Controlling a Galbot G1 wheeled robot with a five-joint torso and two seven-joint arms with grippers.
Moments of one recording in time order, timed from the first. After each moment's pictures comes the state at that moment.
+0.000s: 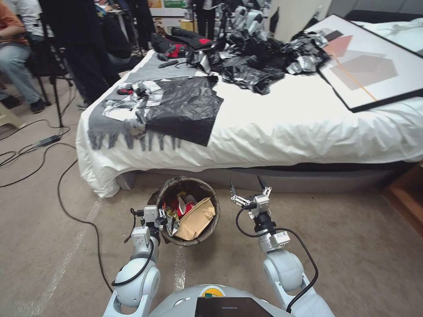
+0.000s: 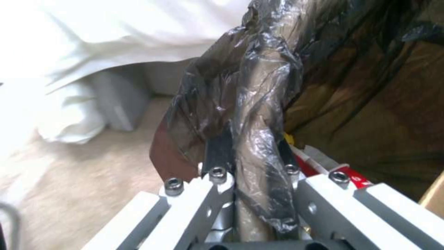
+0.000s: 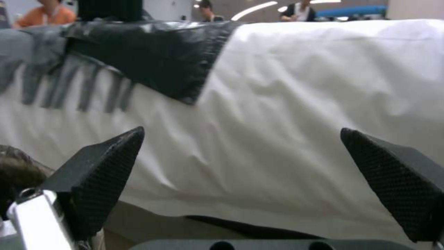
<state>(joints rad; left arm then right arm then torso) 1.63 -1.47 -0.41 -2.14 -0.12 0.32 -0.24 -1.50 1.37 0.35 1.96 0.04 0.33 -0.01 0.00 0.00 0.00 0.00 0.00</state>
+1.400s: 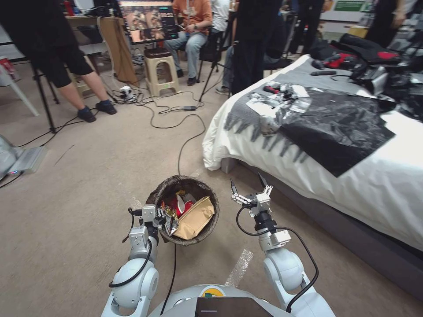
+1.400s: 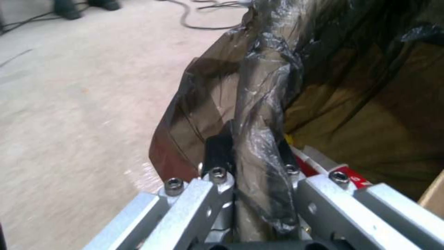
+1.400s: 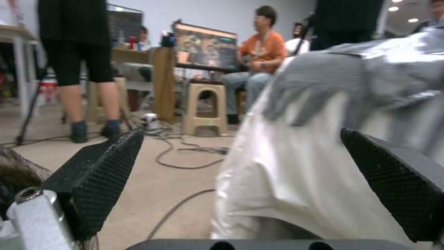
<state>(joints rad) 1.64 -1.47 -0.42 -2.16 -0.12 0.32 -0.24 -1.50 1.37 0.35 1.97 0.05 0.32 0.00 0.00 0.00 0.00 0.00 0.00</state>
